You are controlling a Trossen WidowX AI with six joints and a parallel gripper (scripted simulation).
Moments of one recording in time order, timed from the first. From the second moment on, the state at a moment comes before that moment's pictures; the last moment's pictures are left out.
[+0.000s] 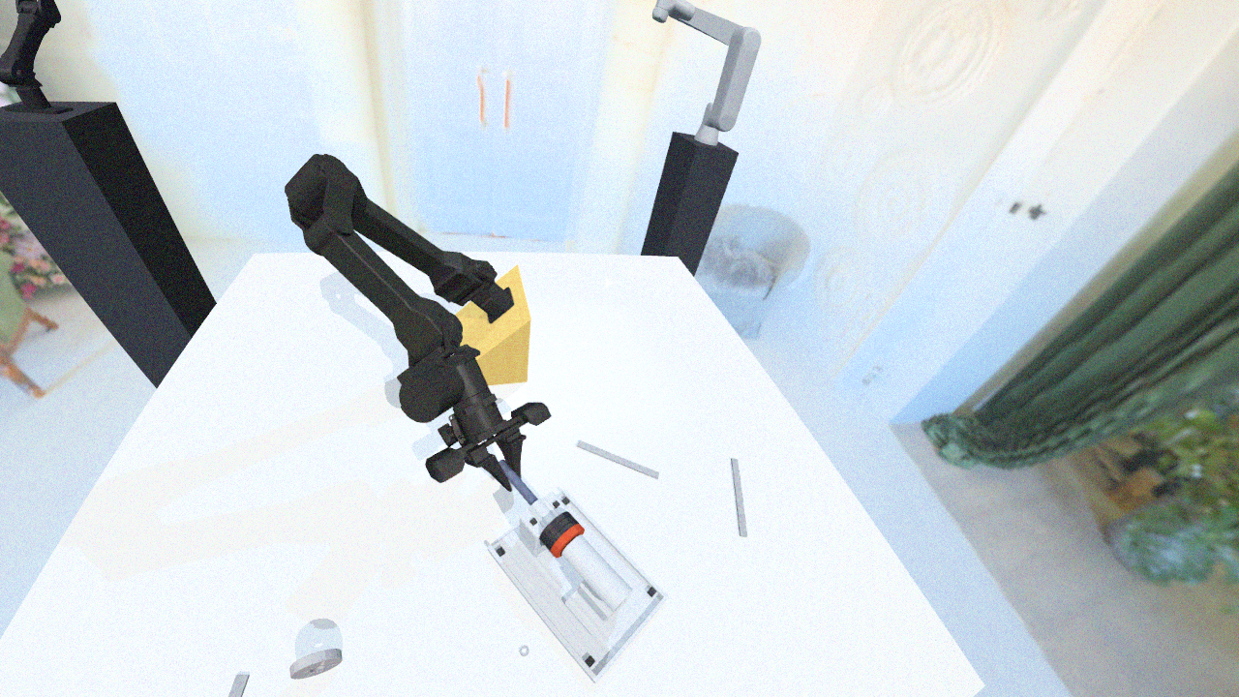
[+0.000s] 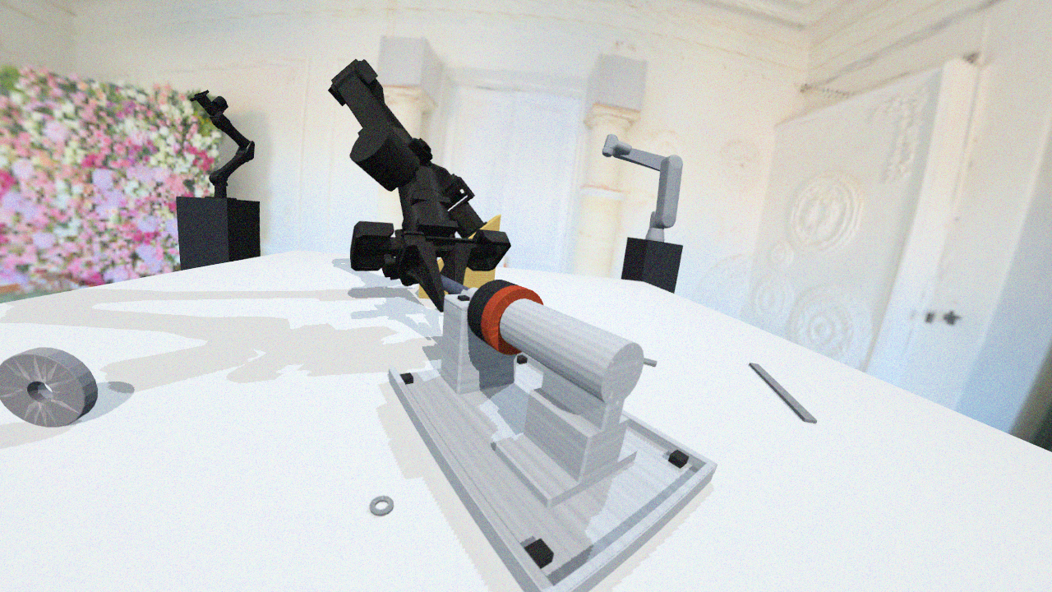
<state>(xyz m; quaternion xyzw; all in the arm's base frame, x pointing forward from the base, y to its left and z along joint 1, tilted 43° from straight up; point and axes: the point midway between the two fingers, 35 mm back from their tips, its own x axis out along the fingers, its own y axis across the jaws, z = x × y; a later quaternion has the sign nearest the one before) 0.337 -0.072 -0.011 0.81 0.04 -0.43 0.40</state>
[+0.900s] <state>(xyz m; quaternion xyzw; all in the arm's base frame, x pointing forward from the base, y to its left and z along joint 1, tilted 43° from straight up) 0.334 -0.073 -0.010 0.81 0.04 -0.43 0.40</state>
